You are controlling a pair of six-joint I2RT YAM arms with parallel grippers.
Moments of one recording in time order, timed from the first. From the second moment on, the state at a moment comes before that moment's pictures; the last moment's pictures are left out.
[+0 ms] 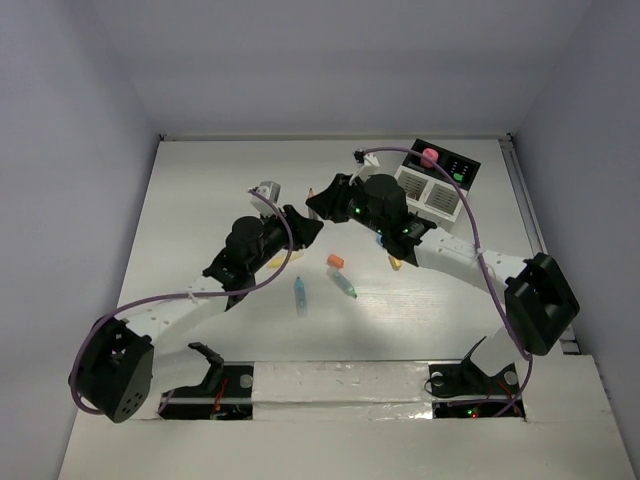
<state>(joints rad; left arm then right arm) -0.58 1.15 0.57 0.46 0.09 -0.63 0.74 1.55 1.10 0.30 -0.08 0.67</state>
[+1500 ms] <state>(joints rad) -0.58 0.60 0.74 -0.13 0.18 -0.47 0.71 1.70 1.18 -0.41 -0.14 0.15</state>
